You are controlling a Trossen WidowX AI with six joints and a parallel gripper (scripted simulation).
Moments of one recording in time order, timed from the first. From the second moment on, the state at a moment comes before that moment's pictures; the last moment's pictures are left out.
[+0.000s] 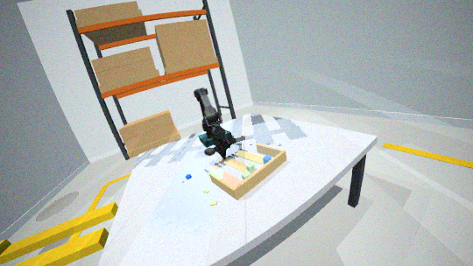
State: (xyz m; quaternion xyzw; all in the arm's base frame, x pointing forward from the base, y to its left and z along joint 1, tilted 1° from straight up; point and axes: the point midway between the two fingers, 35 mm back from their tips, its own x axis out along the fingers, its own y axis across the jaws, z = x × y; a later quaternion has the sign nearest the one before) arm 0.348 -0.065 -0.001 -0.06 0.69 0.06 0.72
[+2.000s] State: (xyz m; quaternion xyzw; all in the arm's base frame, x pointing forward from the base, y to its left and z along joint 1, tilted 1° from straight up) arm 0.263 -0.080 -0.005 -0.06 0.68 0.06 0.72
